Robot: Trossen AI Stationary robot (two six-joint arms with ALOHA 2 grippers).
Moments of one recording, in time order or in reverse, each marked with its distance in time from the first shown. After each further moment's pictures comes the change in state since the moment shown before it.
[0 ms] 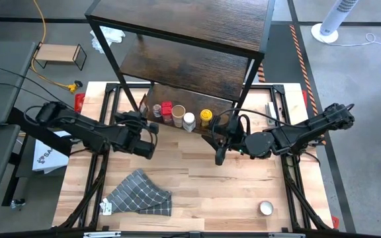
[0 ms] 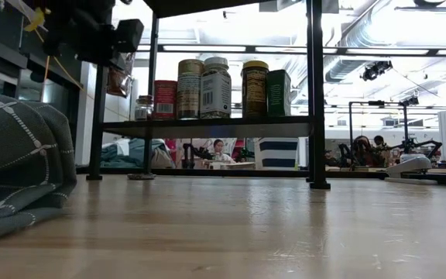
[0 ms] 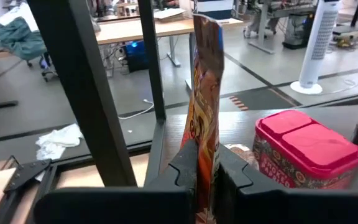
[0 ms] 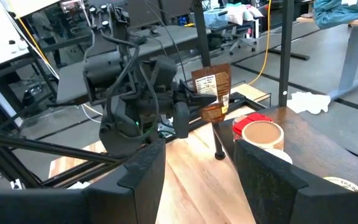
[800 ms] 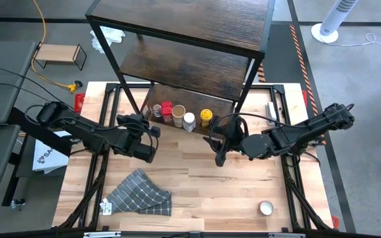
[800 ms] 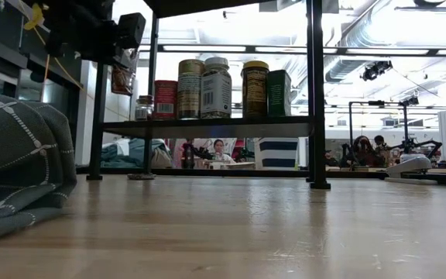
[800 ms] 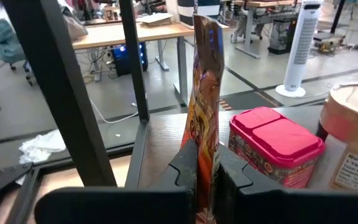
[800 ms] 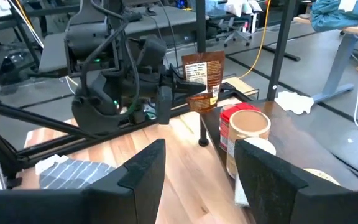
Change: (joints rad) left arm -0.037 0.016 0.000 0.066 -0.017 0.028; right arm 0.000 0.001 0.000 -0.091 0.000 -0.069
